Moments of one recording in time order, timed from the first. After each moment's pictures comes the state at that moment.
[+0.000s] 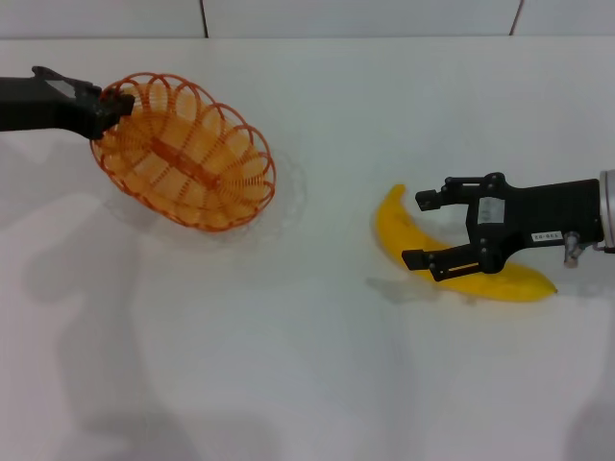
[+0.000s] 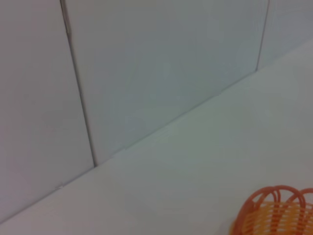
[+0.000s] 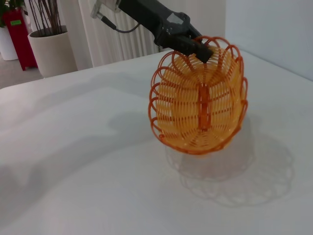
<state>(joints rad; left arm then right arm) -0.59 -2.03 0.91 0.99 2.20 1.15 -1.83 0.51 2.04 -0.90 -0.76 -2.04 -1.50 1.38</state>
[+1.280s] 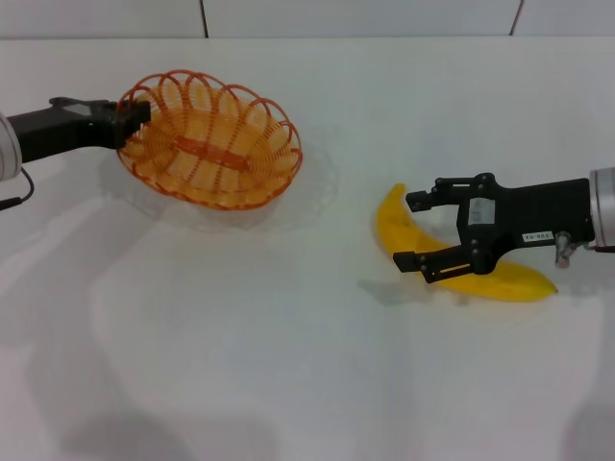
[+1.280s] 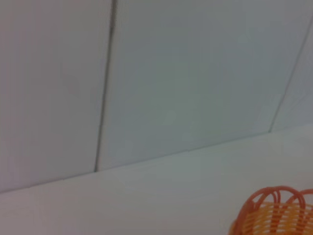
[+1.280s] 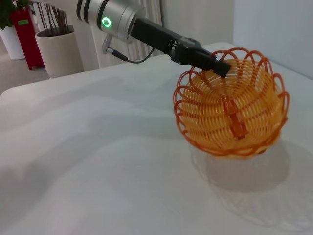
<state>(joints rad) -0.57 -2.03 0.87 0.66 1.85 1.02 -1.64 0.52 2.04 -0.91 -0.75 -2.04 -1.50 1.38</state>
